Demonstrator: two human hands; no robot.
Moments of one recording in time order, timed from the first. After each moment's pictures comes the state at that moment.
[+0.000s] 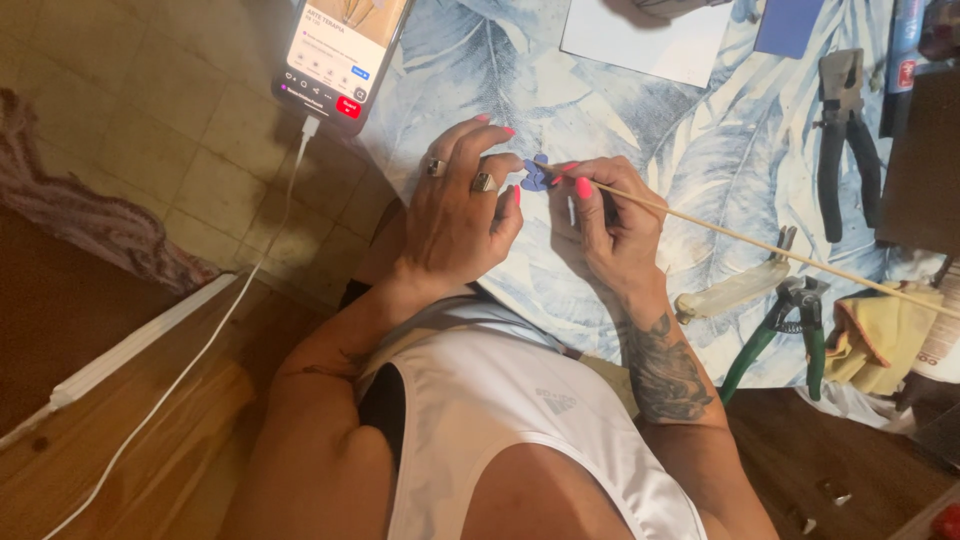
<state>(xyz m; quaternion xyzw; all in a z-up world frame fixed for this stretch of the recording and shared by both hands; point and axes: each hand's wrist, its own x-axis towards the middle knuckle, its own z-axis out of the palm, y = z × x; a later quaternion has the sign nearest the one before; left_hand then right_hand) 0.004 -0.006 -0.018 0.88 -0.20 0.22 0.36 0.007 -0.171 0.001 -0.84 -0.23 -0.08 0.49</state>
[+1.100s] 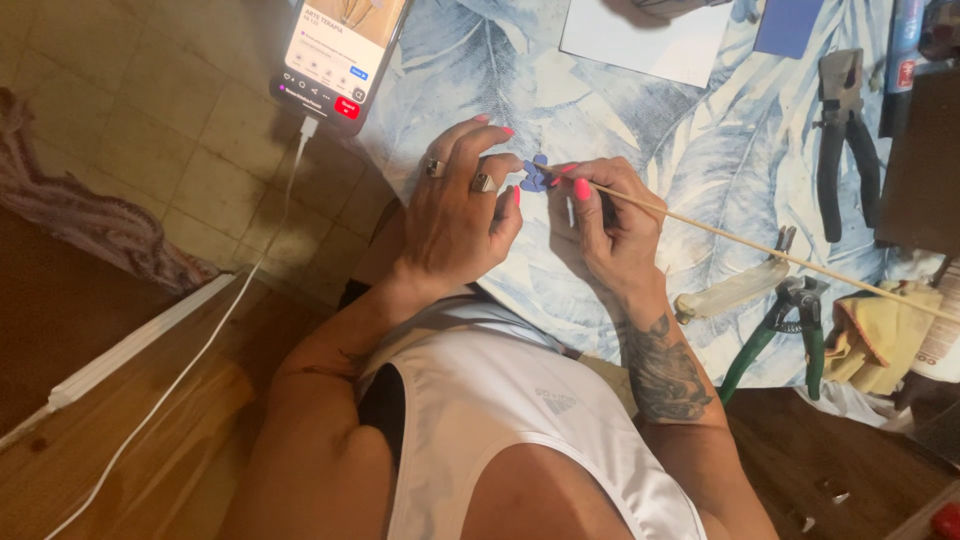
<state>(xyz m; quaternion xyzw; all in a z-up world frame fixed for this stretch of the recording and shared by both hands) 0.005 -0.005 -0.015 0.88 -0.20 0.22 0.37 0.008 -0.168 0.003 -0.83 -0.23 -0.09 0.49</state>
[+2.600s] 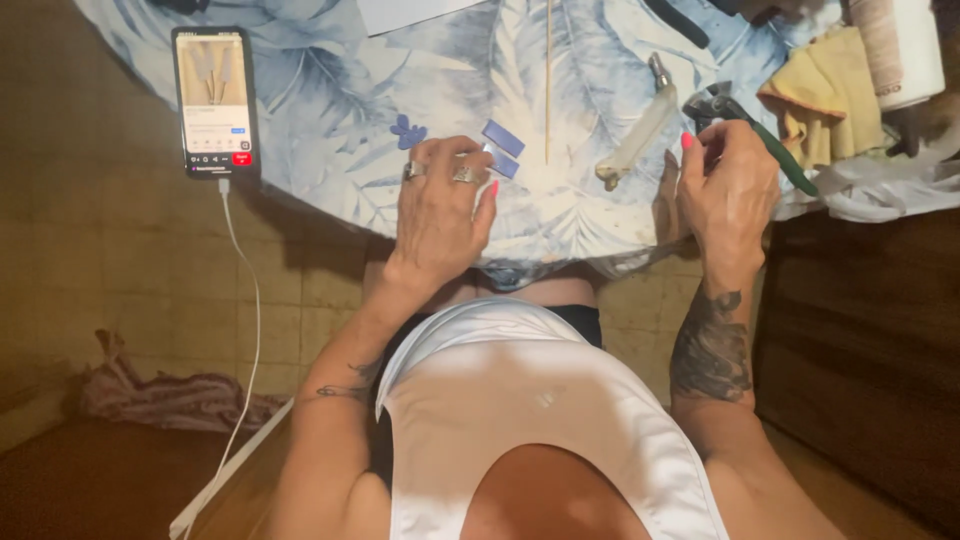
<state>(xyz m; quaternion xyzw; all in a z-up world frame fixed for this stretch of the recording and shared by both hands) -0.050 -0.059 0.030 0.83 -0.39 0.15 0.37 -0.145 -0.316 0.038 -0.96 0.25 -0.12 0.09</state>
